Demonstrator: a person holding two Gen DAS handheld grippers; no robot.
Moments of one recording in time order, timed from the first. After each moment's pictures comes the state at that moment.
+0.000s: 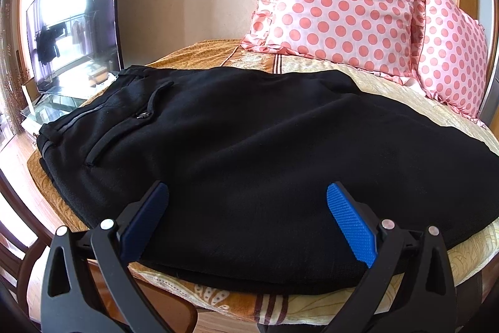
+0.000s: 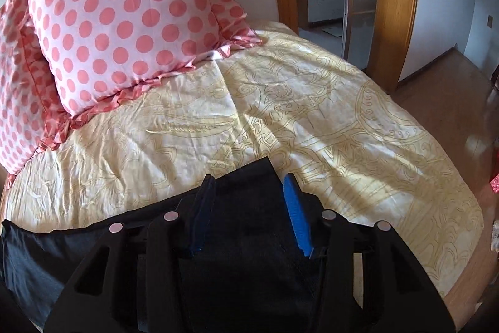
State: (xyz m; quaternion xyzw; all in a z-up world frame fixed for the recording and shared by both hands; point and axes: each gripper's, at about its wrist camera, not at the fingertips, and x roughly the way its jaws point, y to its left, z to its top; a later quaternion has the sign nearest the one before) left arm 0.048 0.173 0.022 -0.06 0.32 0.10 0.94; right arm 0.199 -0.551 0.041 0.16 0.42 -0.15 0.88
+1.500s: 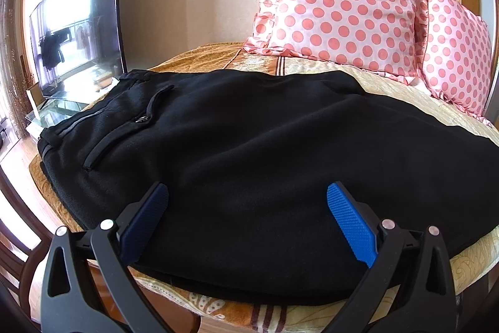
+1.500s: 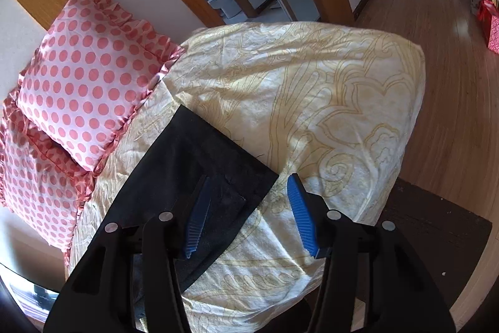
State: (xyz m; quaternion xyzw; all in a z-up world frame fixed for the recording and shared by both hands) left arm 0.052 0.171 0.020 -0.05 0.32 0.11 0.94; right arm 0.042 -0.581 0.018 0.40 0.34 -0.20 0.83
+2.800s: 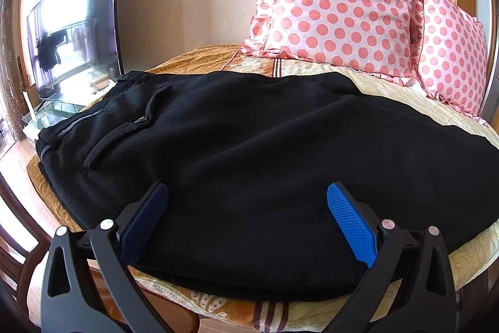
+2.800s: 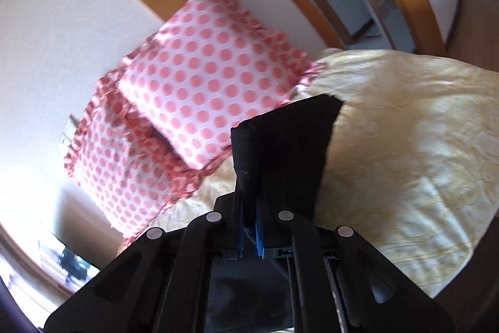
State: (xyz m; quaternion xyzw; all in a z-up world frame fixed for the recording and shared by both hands) left arm 0.048 0.170 0.021 -0.05 0.31 0.10 0.94; right arm 0.090 -0.472 0.094 0.37 0.21 0.00 0.90
